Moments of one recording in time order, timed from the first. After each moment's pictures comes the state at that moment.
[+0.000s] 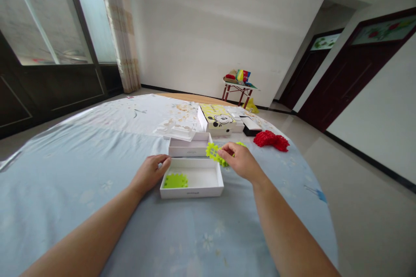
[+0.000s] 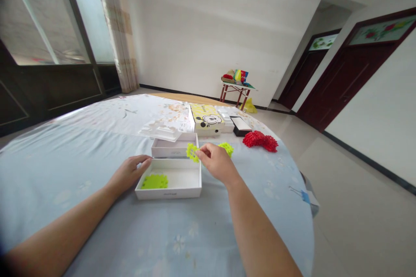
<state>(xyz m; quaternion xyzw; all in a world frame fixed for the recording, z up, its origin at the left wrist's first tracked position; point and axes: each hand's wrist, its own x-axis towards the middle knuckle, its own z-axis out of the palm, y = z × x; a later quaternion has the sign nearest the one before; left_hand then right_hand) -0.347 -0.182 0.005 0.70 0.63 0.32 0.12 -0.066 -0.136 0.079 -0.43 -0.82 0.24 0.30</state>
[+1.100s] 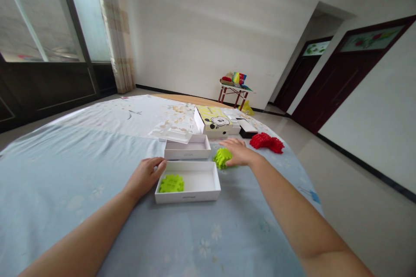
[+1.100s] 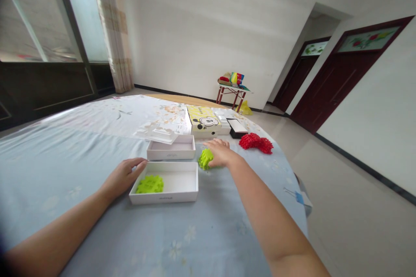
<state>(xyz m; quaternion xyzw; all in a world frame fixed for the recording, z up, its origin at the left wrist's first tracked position) -0.350 -0.179 0.001 0.70 0.62 0.33 0.12 -0.044 -0.066 0.068 -0.44 -0.90 0.03 0.01</state>
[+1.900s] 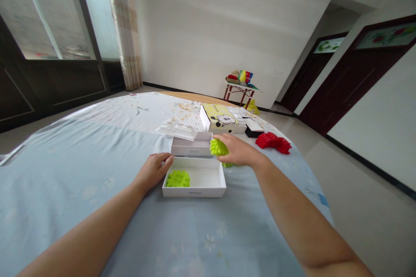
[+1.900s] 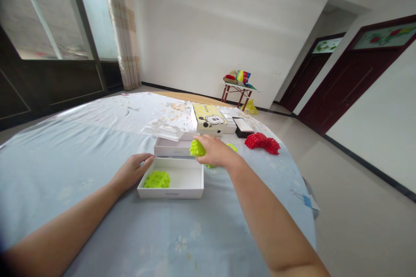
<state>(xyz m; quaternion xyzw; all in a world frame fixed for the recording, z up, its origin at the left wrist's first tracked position) -0.347 -0.180 0.002 0.70 0.62 0.34 0.11 -0.080 -0.101 0.103 -0.33 -0.94 0.08 0.09</state>
